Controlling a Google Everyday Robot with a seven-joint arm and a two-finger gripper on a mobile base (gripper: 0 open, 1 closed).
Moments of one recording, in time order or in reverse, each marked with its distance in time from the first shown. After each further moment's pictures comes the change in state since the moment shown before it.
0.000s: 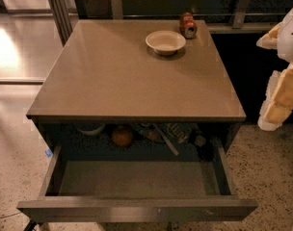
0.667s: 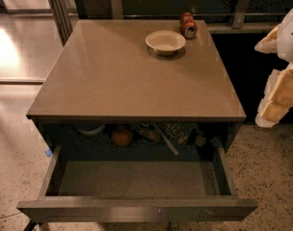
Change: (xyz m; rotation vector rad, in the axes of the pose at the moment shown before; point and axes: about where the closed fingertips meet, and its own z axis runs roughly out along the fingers) arm 0.000 0.000 0.000 0.000 0.000 0.000
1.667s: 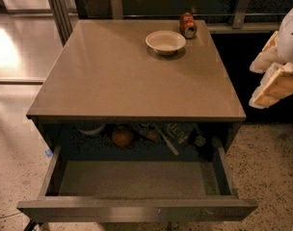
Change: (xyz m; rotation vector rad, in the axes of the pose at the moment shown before) arm 0.000 0.000 0.000 0.000 0.000 0.000
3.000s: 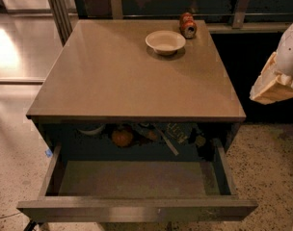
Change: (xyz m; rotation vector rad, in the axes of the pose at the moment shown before) arm 0.012 0.005 0.022 -0.021 -0.003 0.045
